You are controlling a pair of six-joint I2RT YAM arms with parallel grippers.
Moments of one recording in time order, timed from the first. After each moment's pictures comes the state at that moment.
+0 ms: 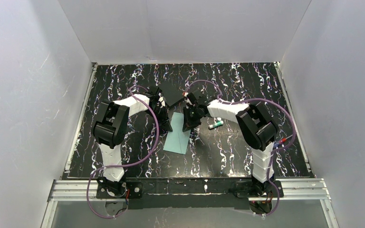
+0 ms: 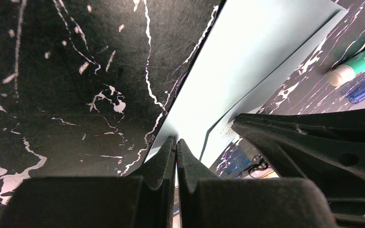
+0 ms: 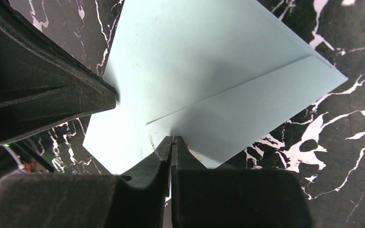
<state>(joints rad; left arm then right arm) -0.38 1.96 1.24 -0.65 0.47 -0.59 0.70 1.97 1.28 -0.37 -0.37 0.51</state>
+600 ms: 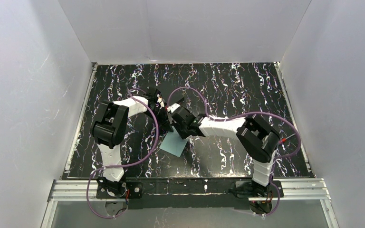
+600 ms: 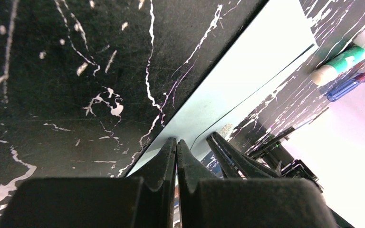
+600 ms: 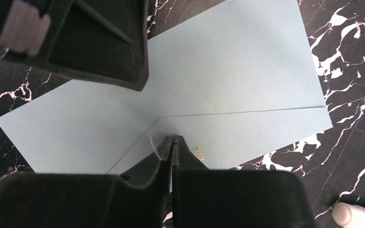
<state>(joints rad) -0.37 1.96 1.20 -0.59 0.52 -0.64 0.99 1.88 1.19 -0.30 0.14 0.24</state>
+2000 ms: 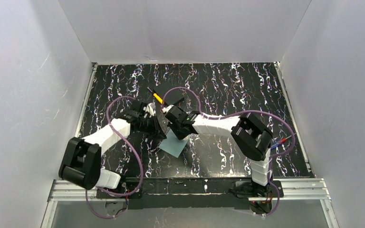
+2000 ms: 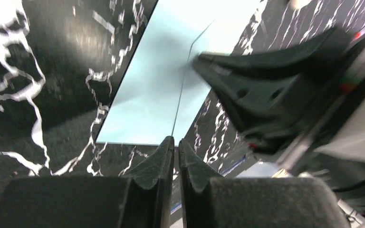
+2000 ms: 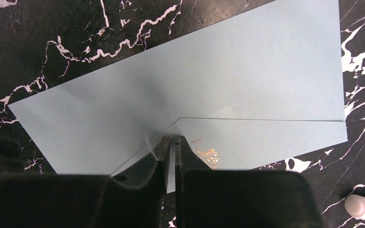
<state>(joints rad) -0.37 1.42 0.82 -0.46 0.48 -0.62 1.03 1.95 1.29 -0.43 0.13 0.25</state>
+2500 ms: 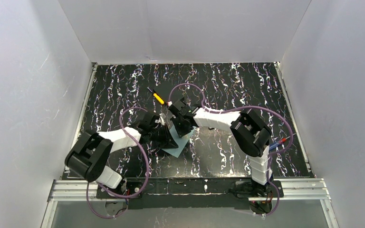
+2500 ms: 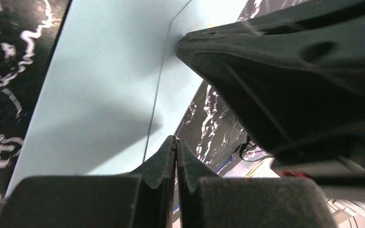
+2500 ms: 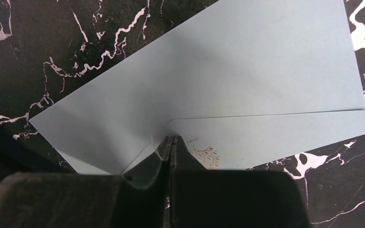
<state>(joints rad) -0.54 1.45 0.59 -0.08 0.49 -0.88 0.95 2.00 1.38 -0.53 0.01 0.40</state>
